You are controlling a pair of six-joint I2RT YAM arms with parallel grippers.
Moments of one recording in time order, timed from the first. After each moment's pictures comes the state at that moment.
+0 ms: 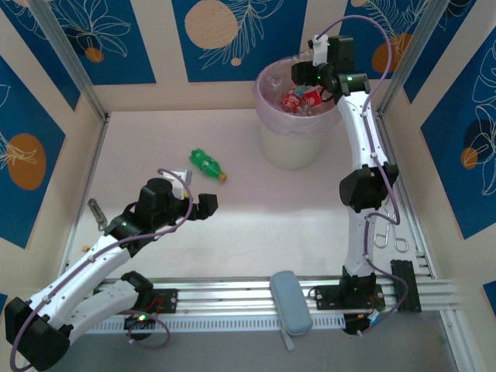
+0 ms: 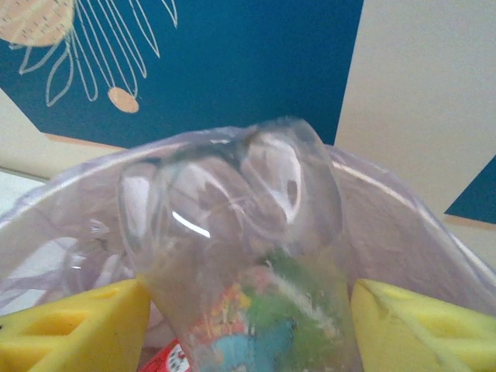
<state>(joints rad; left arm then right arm) -0.59 0.85 0.69 -0.38 0.10 -0.47 0.14 2.23 2.55 -0.81 -0.18 -0.02</state>
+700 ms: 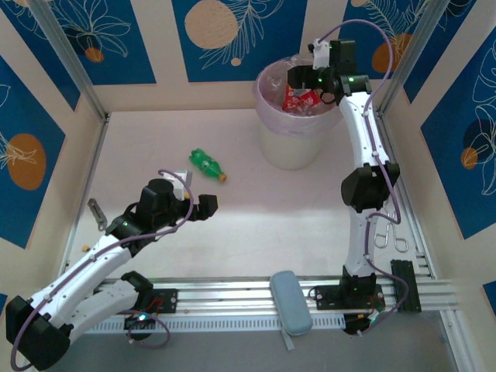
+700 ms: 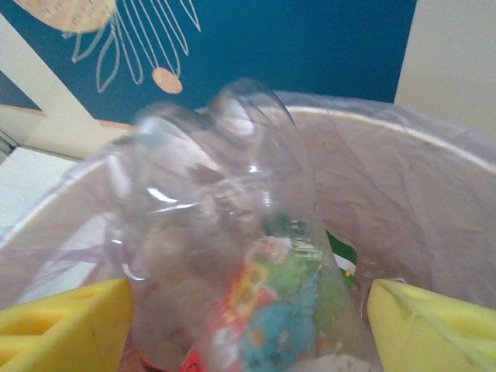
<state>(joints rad) -0.59 0.85 0.68 -0.38 0.09 -0.48 0.11 2.19 2.49 -0.81 -0.33 0.05</state>
